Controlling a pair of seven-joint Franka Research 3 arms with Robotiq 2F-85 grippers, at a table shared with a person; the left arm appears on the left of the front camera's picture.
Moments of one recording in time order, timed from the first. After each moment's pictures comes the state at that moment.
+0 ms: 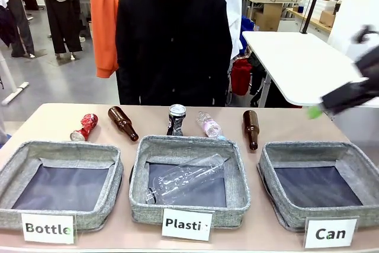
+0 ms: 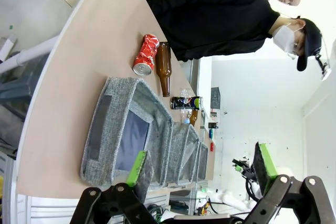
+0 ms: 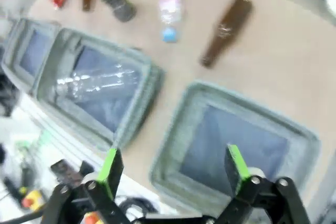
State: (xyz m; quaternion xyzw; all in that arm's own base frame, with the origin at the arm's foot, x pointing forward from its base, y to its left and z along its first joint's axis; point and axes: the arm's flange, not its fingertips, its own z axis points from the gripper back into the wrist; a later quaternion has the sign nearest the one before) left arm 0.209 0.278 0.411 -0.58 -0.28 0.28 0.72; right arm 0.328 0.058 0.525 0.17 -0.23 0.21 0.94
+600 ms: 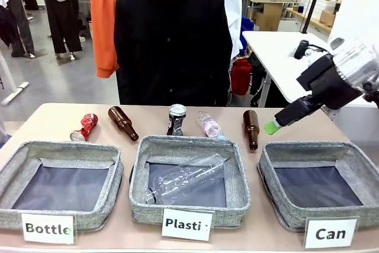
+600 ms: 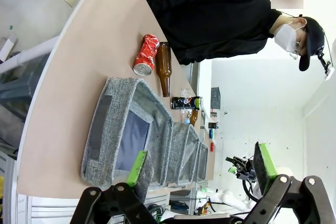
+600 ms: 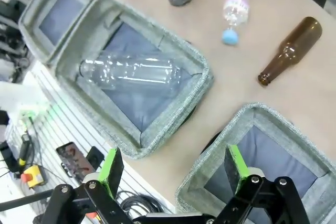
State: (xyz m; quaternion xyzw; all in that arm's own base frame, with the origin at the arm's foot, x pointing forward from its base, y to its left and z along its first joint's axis) left arm 0.208 0.279 0.411 -0.58 -0.28 0.28 0.72; right arm 0.336 0.119 0.501 0.20 -0.19 0.29 0.91
